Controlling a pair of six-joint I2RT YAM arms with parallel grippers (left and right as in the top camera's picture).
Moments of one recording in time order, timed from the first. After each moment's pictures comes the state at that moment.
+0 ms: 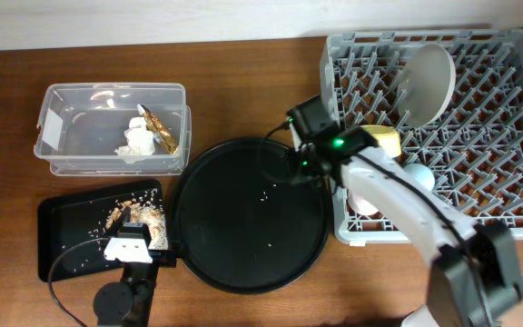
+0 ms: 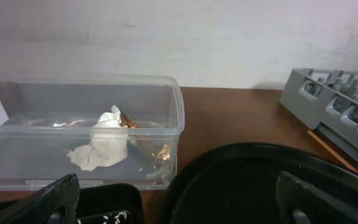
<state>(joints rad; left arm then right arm) -0.06 0.01 0.01 -0.08 0.05 -0.09 0.49 1.74 1.29 -0.72 0.05 0.21</state>
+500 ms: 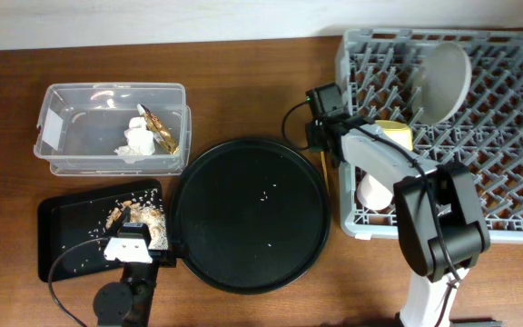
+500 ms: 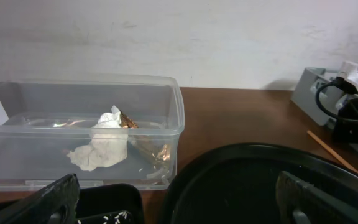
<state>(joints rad) -0.06 0.01 0.01 -0.08 0.05 -0.09 0.30 2.01 1.32 -0.39 0.22 0.14</state>
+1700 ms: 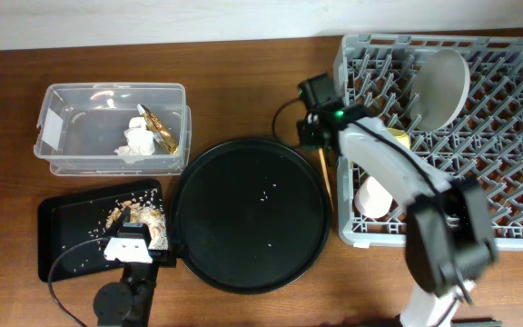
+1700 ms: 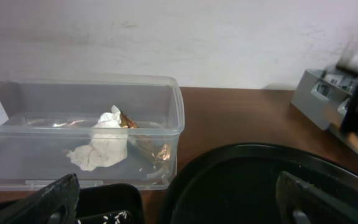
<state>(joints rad) -0.06 0.01 0.01 -0.08 0.05 -0.09 0.36 1.91 1.44 -0.62 0.15 0.17</state>
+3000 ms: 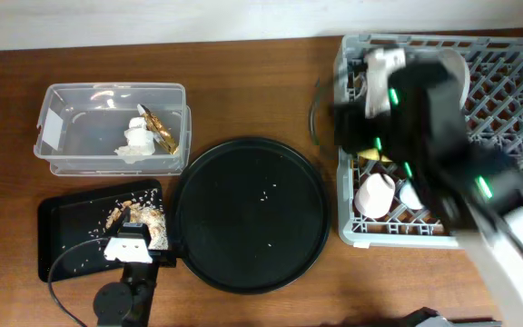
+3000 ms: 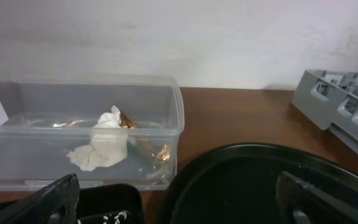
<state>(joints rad) -0.06 0.01 0.01 -0.07 0.05 -0.09 0.43 1.26 1.61 -0.95 0.03 0.18</state>
